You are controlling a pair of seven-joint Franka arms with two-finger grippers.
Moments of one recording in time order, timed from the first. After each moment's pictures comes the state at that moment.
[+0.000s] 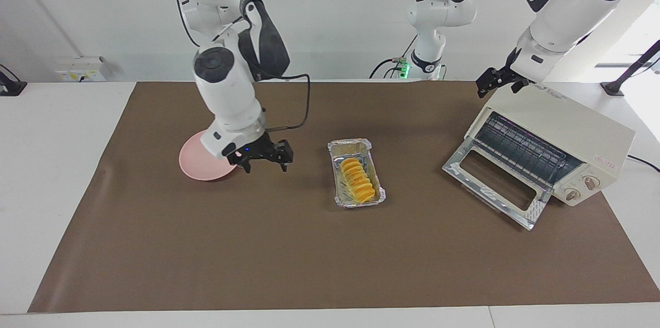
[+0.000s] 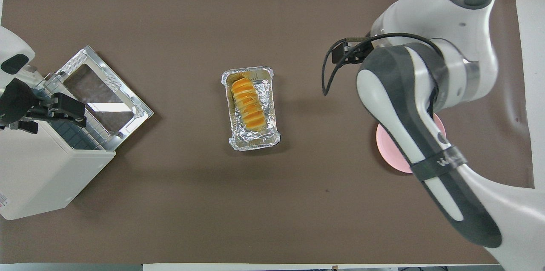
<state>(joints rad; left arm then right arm) -0.05 -0.03 -0.06 -1.66 -0.02 1.43 -0.15 0.27 0.32 -0.06 -1.49 0.12 1.86 0.16</state>
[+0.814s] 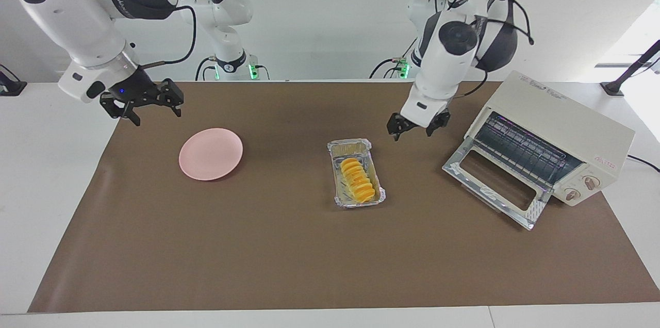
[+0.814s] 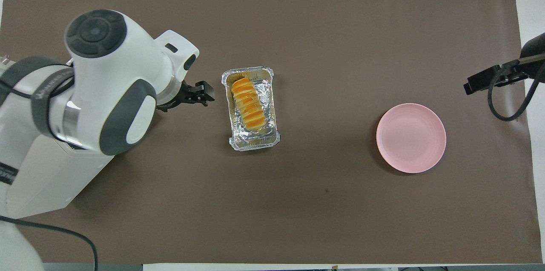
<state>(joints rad) -0.41 0.22 -0.06 -1.71 -0.02 1.86 -0.53 0.01 0.08 -0.07 -1.54 0.04 1.53 -0.26</state>
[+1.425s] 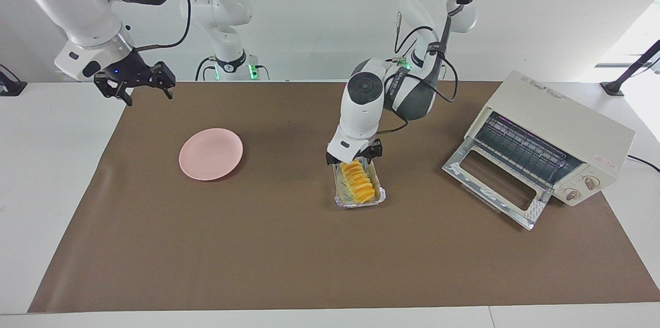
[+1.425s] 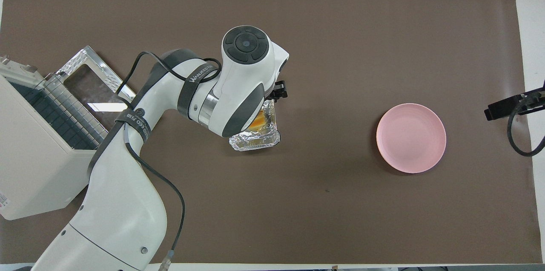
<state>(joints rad) -0.61 0.54 -0.04 -1.44 -0.02 1.94 -0.71 -0.02 -0.03 -0.06 -1.68 -0.03 1.55 -0.28</state>
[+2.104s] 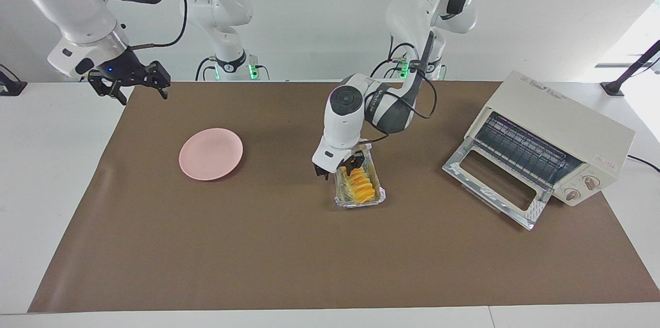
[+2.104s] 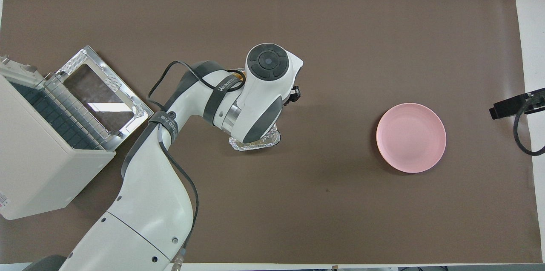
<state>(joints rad) -0.68 0.62 -0.04 -1.44 -0.02 2.04 -0.83 -0.04 -0.04 -0.06 -1.68 -0.03 1.55 -0.28</state>
